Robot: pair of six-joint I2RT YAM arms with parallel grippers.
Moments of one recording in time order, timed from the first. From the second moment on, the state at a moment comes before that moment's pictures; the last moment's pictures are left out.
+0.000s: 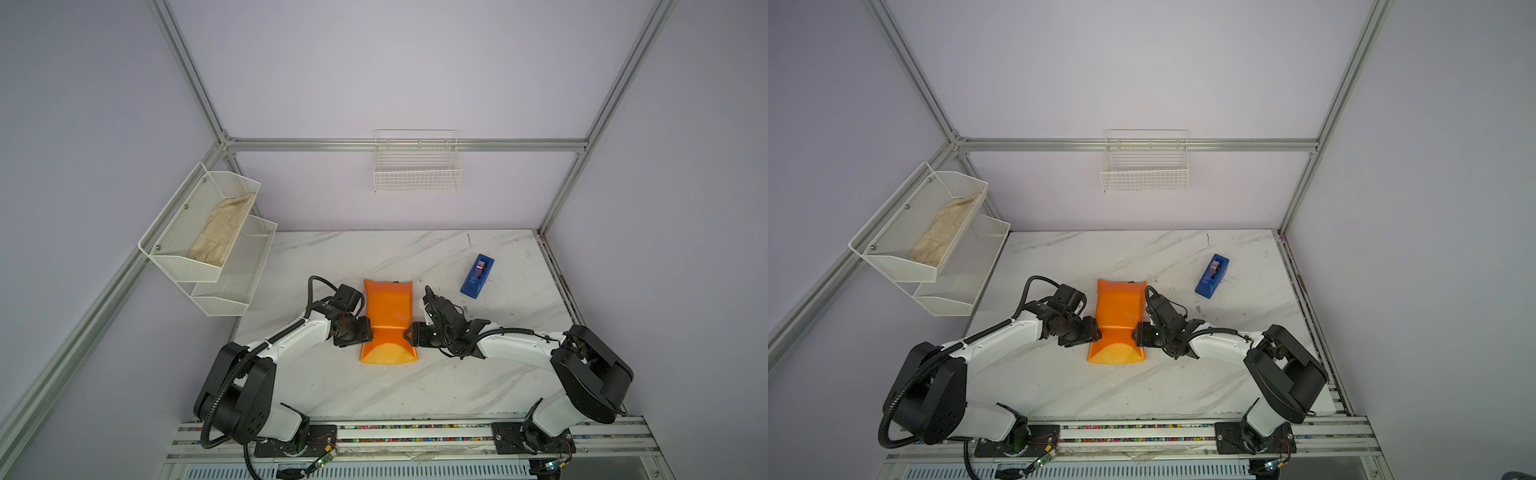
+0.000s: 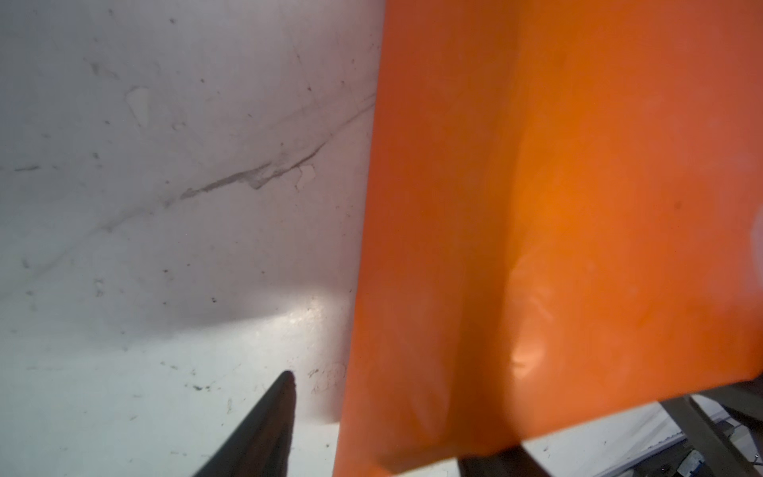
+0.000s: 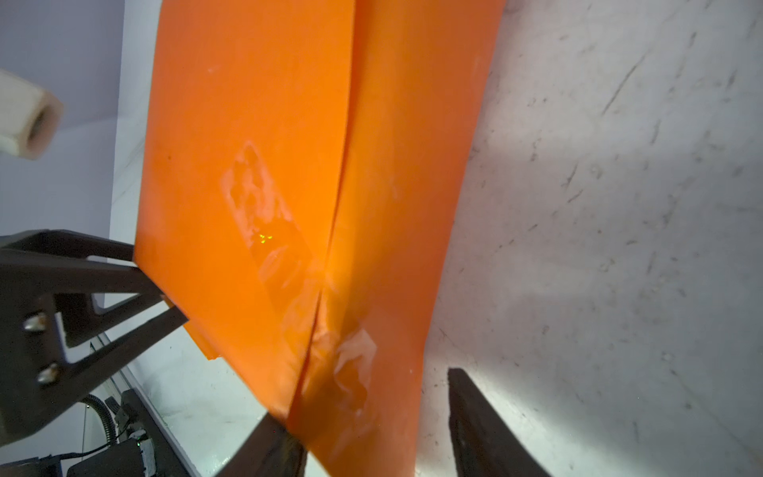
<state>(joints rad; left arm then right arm) -0.44 1.45 0.85 -0.61 0.17 -0.57 0.81 1.57 0.79 -0.03 -0.16 0.79</state>
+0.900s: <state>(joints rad) -0.48 1.61 0.87 -0.43 0.10 -0.62 0.81 1.65 0.84 0.08 0.05 0.75</state>
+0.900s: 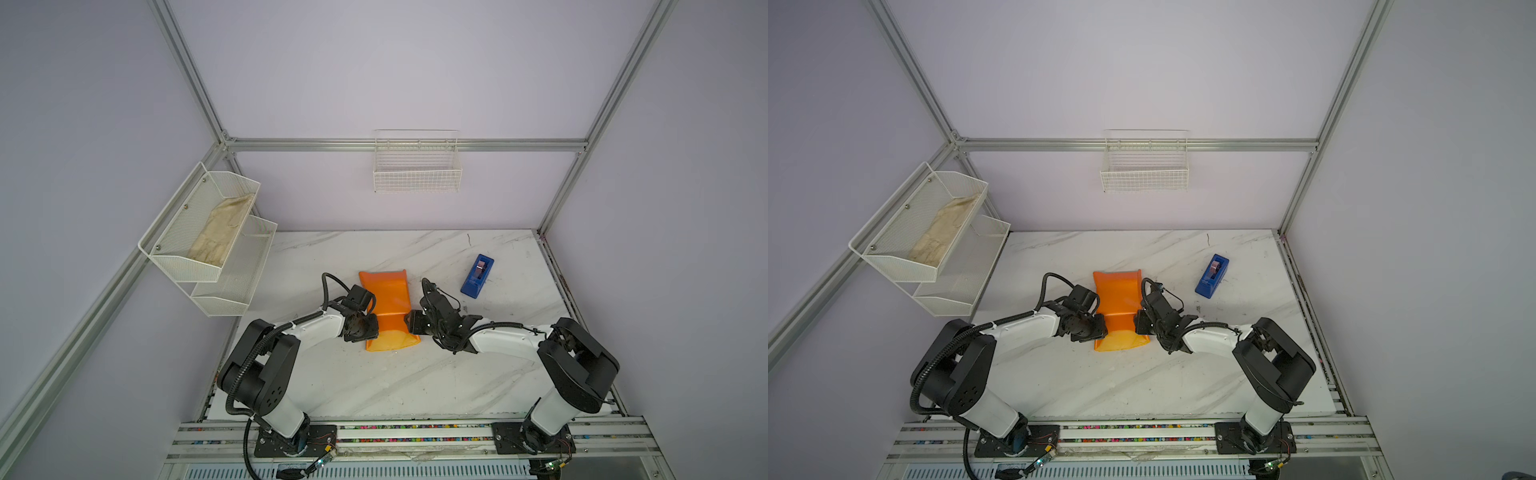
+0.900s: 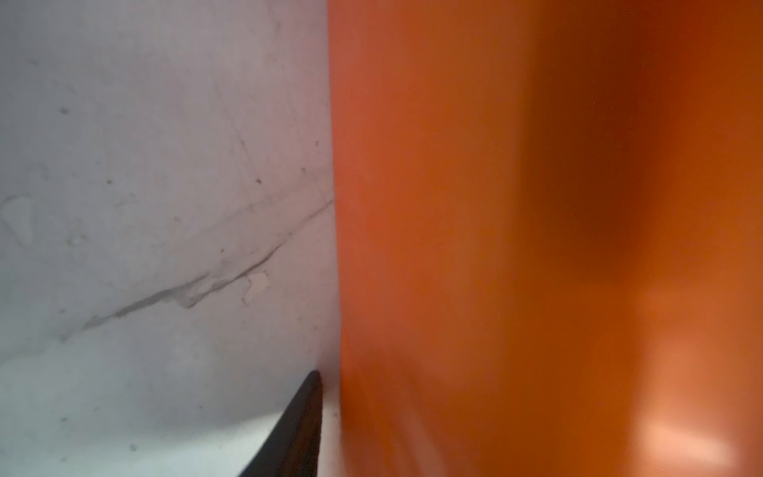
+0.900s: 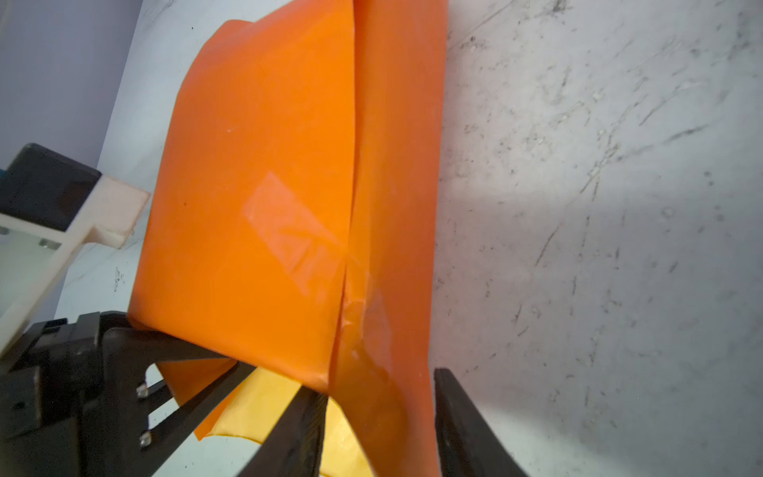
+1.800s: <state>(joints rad) -0.53 1.51 0.79 -0.31 -0.05 -0.71 0.84 1.80 0.79 0.32 0.11 0.76</state>
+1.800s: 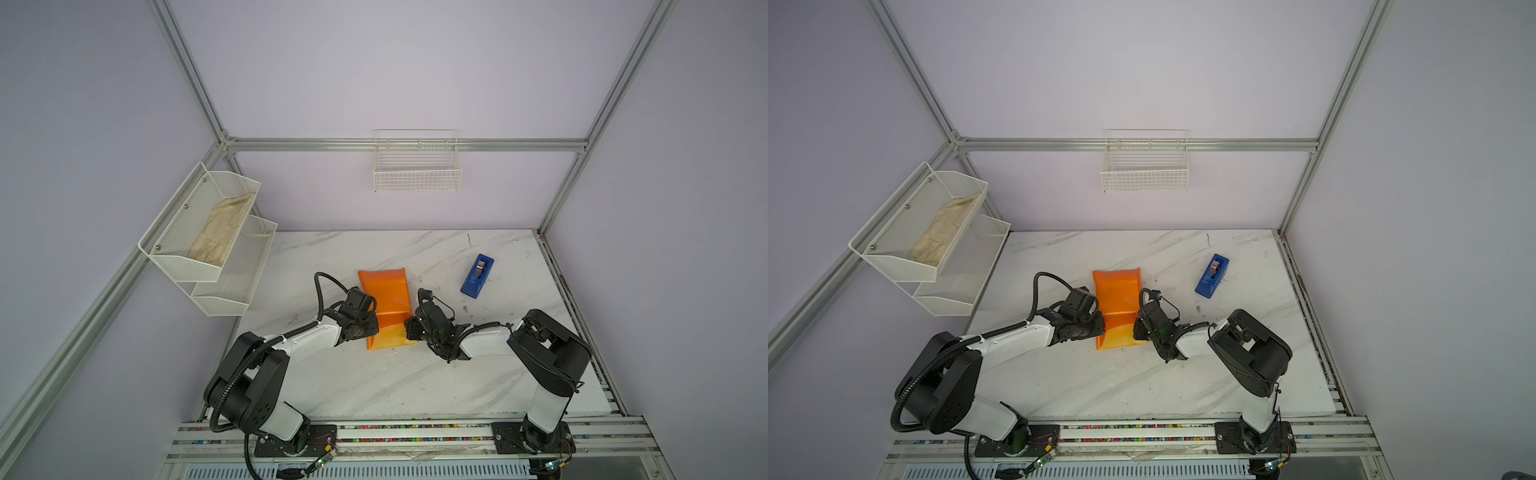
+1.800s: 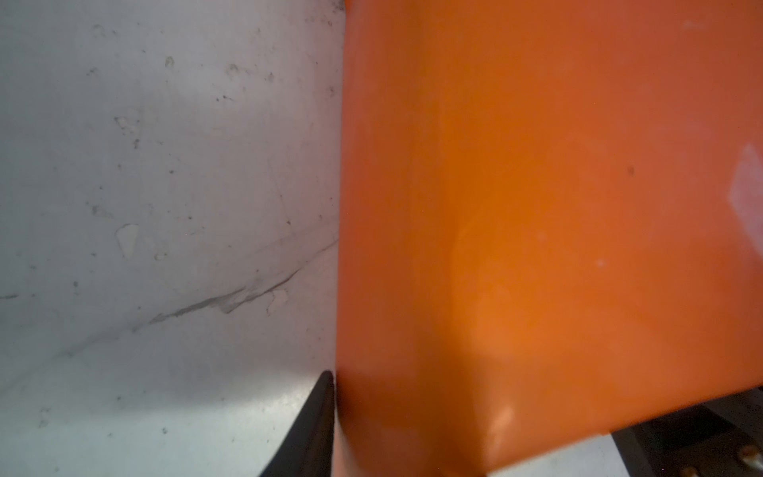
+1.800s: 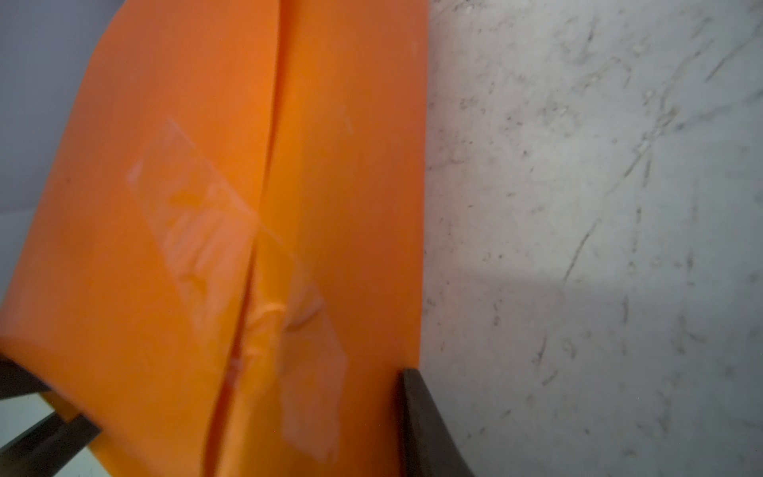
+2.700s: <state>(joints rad) -0.57 1.54 0.76 -0.27 -0.21 -0.73 0.88 1.81 0.79 0.32 0.16 0.77</state>
